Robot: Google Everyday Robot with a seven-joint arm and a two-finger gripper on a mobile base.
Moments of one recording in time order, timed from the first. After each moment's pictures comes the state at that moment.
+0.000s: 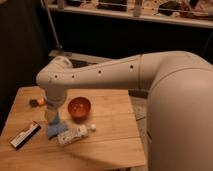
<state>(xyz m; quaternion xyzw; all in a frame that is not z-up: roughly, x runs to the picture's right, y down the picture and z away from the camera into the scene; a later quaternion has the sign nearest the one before) -0.249 0.095 0.665 -0.30 -0.10 0.18 0.93</state>
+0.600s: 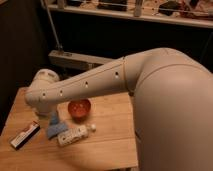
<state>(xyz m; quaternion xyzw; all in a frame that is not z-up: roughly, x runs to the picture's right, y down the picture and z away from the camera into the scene) -0.277 0.128 0.671 -0.27 -0.12 0.10 0.95</state>
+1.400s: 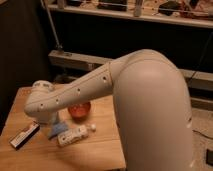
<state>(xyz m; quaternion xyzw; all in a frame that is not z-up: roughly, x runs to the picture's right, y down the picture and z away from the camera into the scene) -0.285 0.166 0.705 -0.28 -0.10 0.06 0.95</state>
